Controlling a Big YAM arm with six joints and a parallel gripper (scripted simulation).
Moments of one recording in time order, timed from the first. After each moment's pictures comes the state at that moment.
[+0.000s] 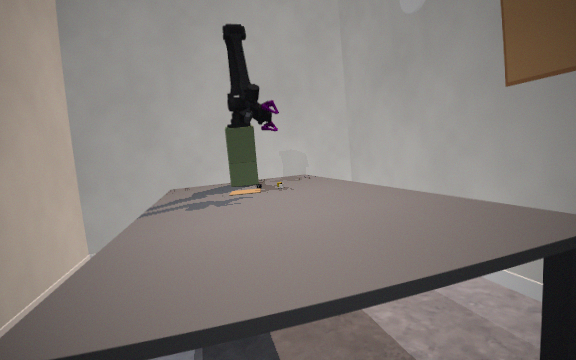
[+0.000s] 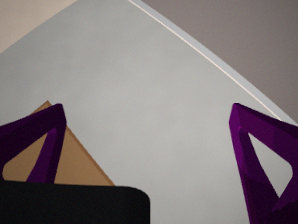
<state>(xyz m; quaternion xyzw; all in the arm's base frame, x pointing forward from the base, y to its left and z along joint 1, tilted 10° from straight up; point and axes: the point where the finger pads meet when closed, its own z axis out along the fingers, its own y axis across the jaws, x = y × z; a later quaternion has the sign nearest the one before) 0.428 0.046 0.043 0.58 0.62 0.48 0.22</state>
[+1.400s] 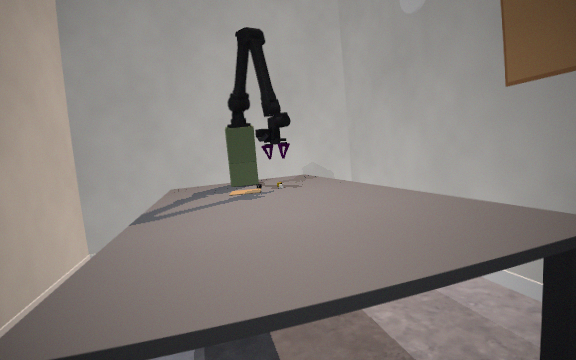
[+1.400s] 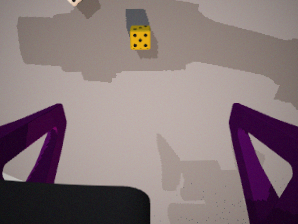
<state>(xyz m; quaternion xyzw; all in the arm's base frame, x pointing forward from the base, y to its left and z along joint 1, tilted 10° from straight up) 0.344 0.072 -0.142 0.57 0.82 0.02 0.08</state>
